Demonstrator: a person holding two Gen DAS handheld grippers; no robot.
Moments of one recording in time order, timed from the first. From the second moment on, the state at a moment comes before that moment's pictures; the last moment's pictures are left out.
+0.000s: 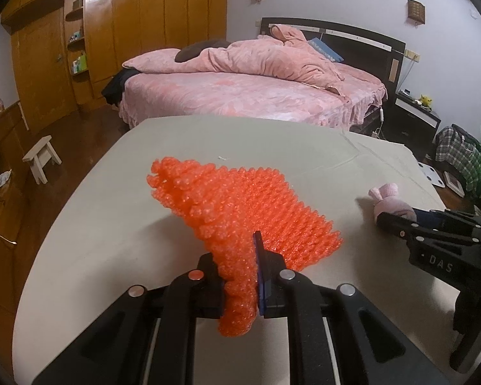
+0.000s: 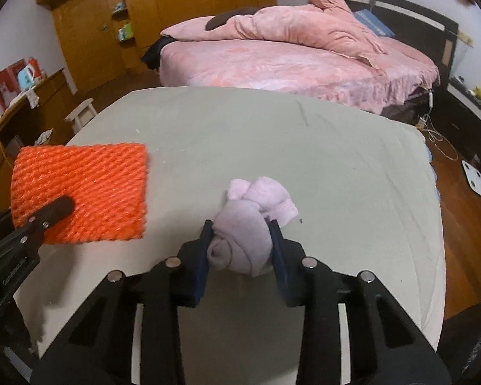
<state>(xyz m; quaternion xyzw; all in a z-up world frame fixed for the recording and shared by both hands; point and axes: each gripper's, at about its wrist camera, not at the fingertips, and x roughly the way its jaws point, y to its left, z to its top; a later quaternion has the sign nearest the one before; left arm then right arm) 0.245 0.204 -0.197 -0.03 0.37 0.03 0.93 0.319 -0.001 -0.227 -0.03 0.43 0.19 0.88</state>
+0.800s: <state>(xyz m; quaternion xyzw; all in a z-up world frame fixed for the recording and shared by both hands) 0.192 0.144 -0.141 -0.02 0.33 -0.01 0.94 0.231 -0.061 -0.149 -0.01 0.36 0.18 0.91</state>
